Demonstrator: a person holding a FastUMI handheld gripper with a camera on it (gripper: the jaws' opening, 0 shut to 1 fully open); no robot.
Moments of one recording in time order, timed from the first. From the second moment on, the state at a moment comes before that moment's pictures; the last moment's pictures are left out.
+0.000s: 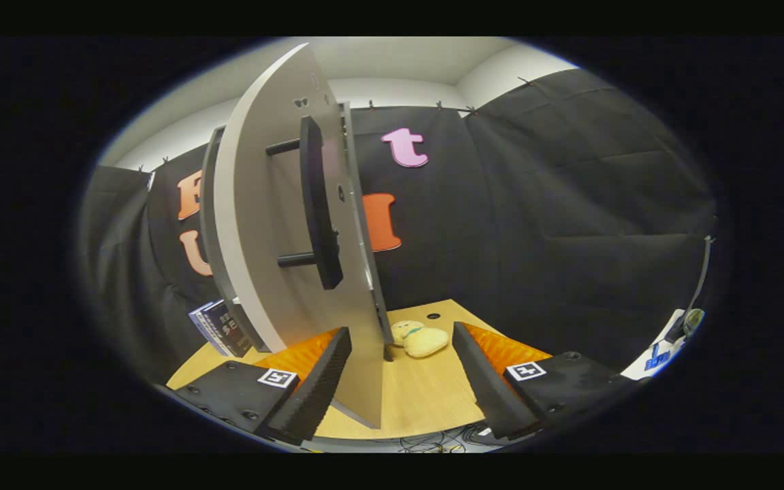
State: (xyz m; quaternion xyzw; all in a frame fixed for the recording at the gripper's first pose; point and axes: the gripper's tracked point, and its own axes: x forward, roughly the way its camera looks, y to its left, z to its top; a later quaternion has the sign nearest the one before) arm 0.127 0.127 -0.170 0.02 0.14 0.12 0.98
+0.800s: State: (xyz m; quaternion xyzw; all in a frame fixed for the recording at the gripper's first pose) arm 0.117 0.260 -0.183 0.00 0.15 0.20 0.97
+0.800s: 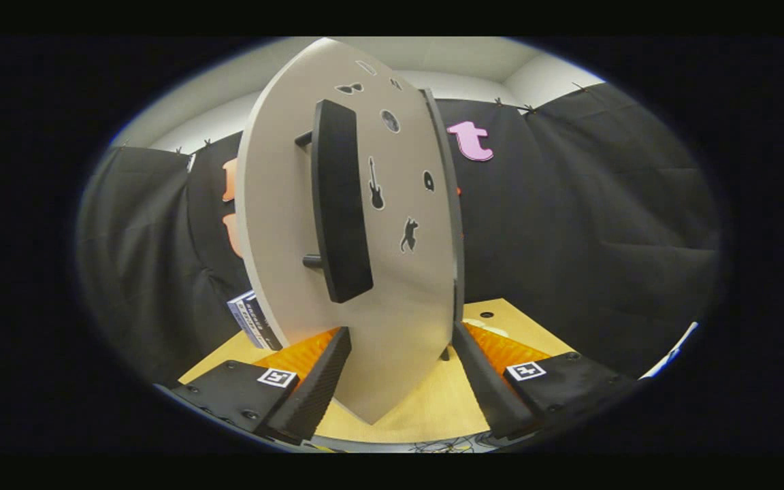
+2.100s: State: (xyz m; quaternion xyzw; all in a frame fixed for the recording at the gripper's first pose) arm 0.243 0.479 -0.238 -0.01 0.15 0.18 0.97
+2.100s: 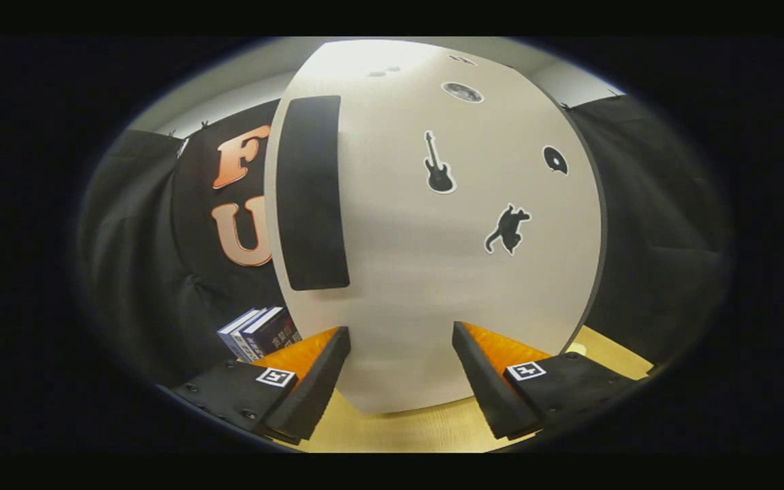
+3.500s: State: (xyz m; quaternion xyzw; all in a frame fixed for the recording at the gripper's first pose) arm 0.144 0.312 -0.041 -0.02 0.05 0.09 0.99
